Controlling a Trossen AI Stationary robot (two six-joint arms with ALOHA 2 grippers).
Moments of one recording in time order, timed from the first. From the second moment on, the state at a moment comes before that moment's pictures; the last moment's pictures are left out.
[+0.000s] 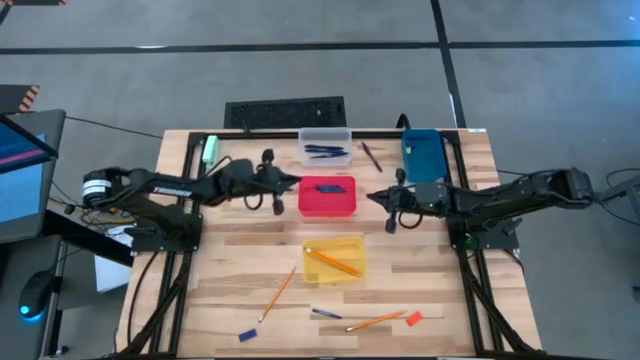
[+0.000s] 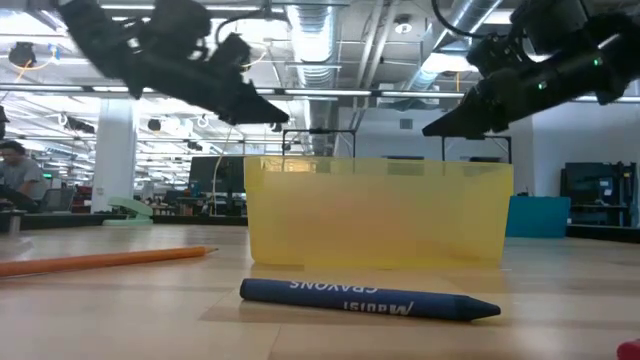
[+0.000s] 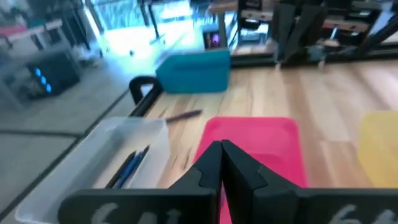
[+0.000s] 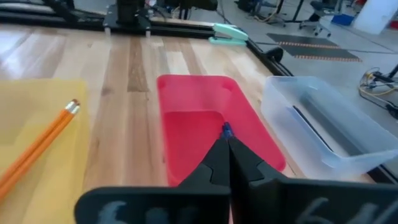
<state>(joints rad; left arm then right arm) 0.30 1.31 0.49 0.61 0.02 0.17 -0.06 1.03 0.29 0.48 0.23 -0.10</state>
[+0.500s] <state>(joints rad) 0.28 1.31 0.32 0.83 0.05 0.14 0.41 1.13 0.70 -0.36 0.40 0.33</state>
